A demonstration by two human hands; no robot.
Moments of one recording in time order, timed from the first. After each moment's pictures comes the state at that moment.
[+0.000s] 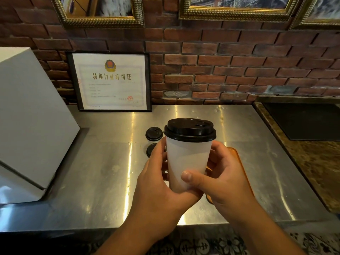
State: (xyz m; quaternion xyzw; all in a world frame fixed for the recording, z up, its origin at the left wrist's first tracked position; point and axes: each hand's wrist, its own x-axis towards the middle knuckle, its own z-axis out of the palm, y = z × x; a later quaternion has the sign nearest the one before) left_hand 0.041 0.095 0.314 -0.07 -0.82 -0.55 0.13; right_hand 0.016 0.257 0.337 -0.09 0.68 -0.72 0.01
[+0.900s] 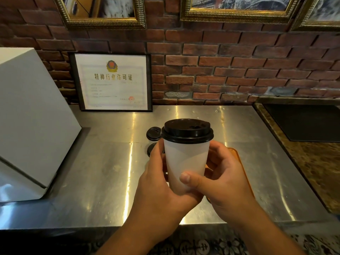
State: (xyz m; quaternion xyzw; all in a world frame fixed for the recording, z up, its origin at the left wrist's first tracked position) left_hand 0.048 0.096 0.311 -0.06 -0.83 -0.54 0.13; right_hand 0.025 0.255 0.340 -0.09 0.70 -0.71 -0.01
